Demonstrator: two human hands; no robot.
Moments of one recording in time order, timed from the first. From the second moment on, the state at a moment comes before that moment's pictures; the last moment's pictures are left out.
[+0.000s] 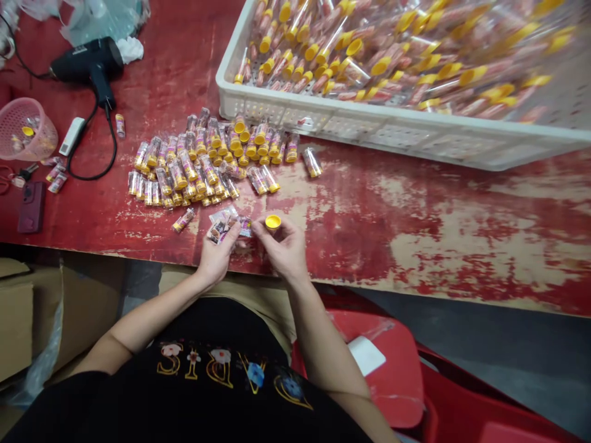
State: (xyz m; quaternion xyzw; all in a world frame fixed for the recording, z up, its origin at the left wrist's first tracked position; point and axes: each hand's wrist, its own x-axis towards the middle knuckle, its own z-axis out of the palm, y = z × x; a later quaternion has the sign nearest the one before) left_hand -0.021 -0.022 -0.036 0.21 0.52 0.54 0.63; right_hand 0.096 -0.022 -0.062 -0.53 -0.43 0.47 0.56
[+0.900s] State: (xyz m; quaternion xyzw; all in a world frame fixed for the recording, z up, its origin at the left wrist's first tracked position) left_hand -0.016 -0.022 -0.017 0.13 0.52 0.51 0.67; right_hand 0.100 -0.055 -0.045 -0.52 -0.40 0.35 0.66
